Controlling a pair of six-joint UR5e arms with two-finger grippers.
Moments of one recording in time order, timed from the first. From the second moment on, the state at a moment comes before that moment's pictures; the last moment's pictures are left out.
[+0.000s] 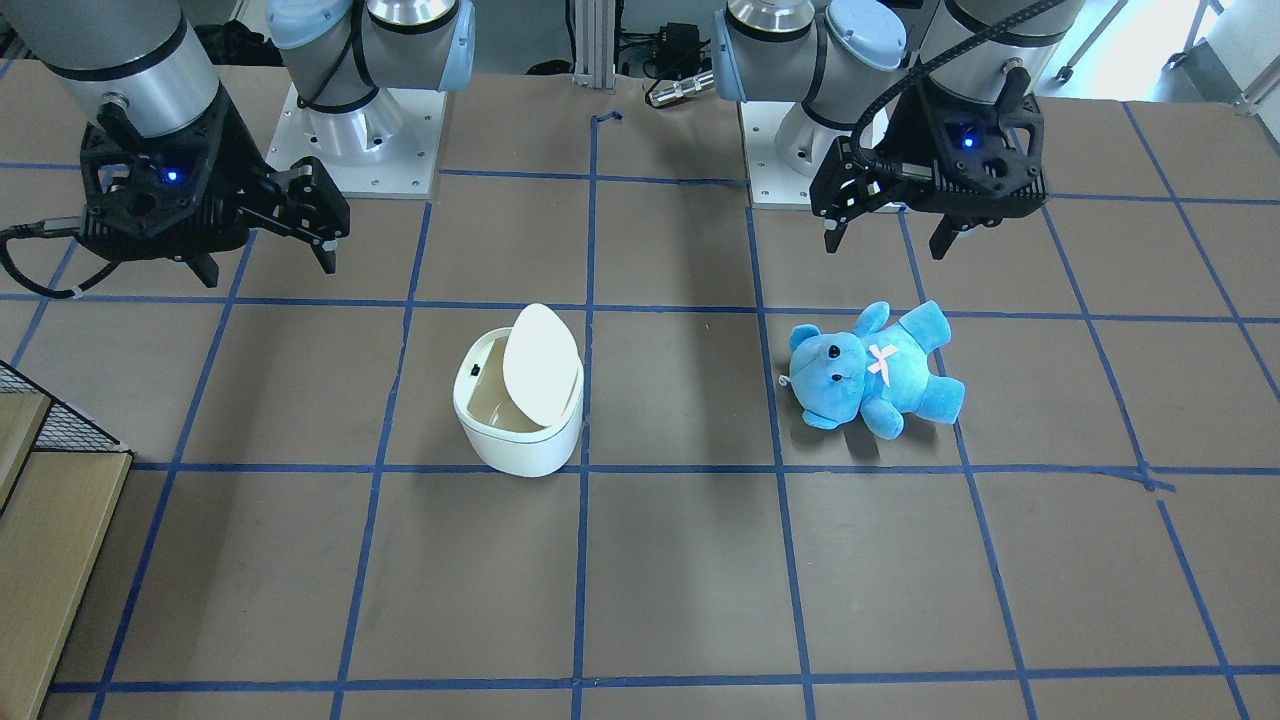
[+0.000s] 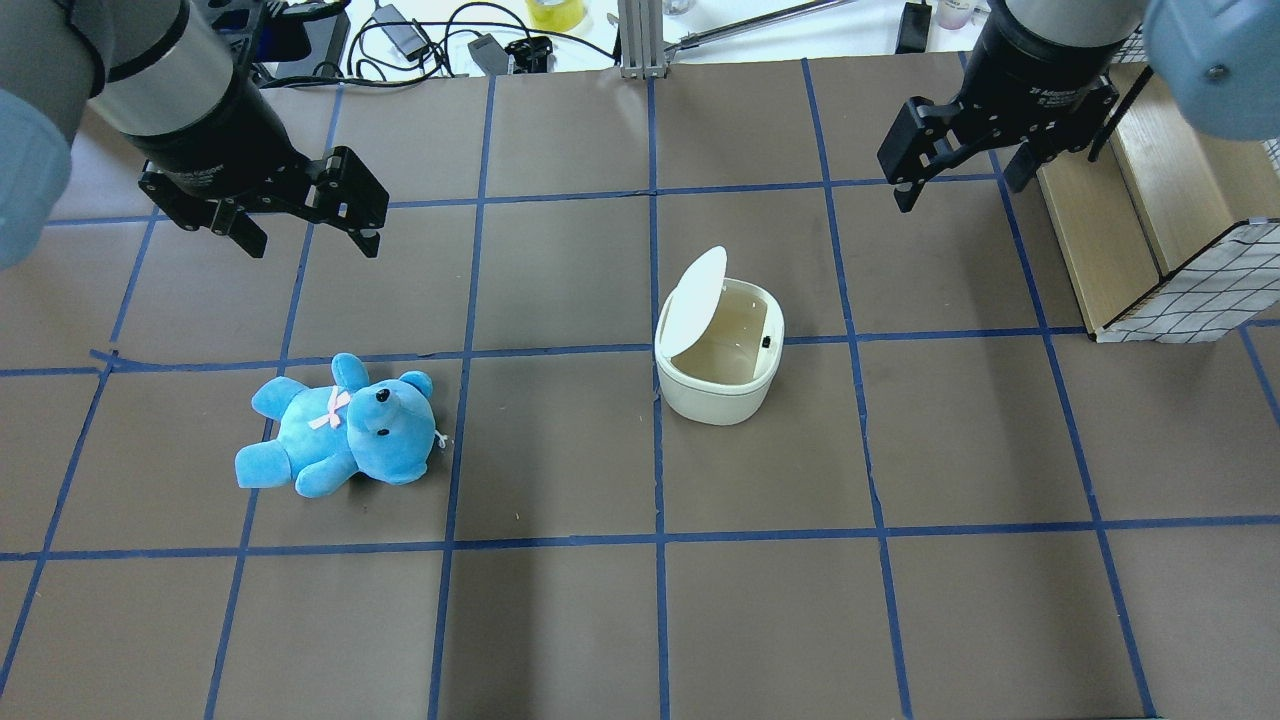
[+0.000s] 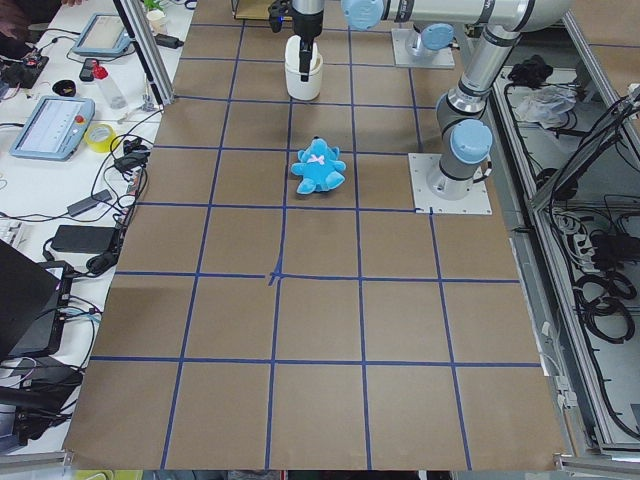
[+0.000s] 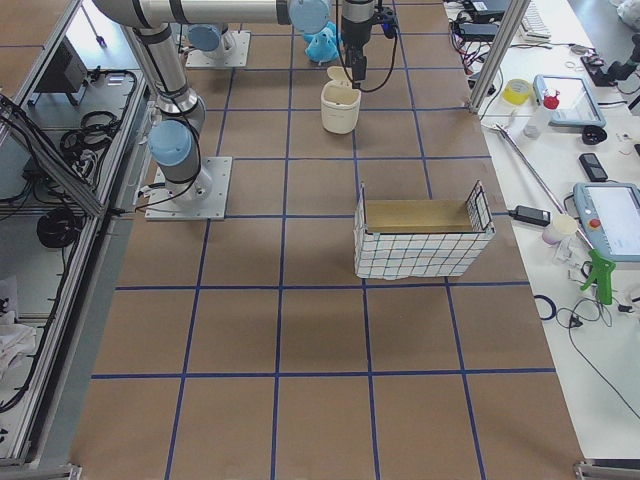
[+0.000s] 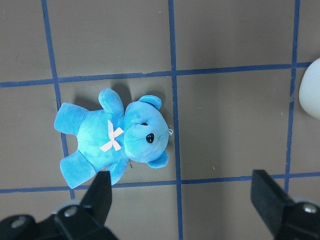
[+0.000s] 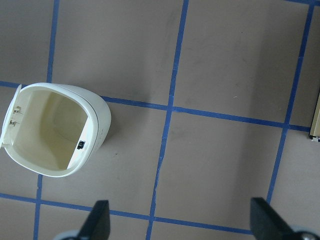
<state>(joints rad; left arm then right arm) -1.54 -1.52 -1.60 -1.55 1.57 0.07 1.54 -1.54 1.52 -1.59 -1.56 -0.19</state>
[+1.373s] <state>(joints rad) -1.54 -1.52 -1.60 -1.55 1.57 0.07 1.54 -1.51 1.44 -1.59 -1.61 -0.19</state>
